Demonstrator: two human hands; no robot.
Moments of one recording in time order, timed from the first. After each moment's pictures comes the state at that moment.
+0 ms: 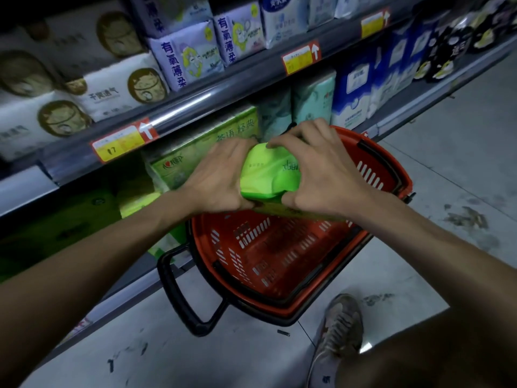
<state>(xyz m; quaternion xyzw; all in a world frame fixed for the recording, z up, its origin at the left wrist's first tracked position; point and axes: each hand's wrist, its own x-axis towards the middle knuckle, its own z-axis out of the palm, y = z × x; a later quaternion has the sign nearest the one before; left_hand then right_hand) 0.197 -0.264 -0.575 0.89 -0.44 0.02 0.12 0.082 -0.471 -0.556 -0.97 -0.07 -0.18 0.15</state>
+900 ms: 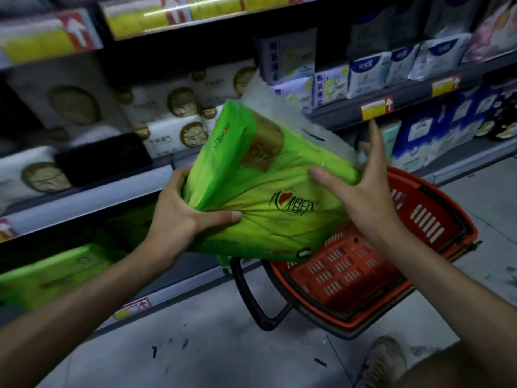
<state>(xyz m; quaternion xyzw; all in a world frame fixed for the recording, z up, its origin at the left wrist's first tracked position) 0.097 -0.082 -0.503 0.82 -0.07 0.07 0.57 0.072 -0.378 -0.518 -0.79 0.06 -0.20 0.57</state>
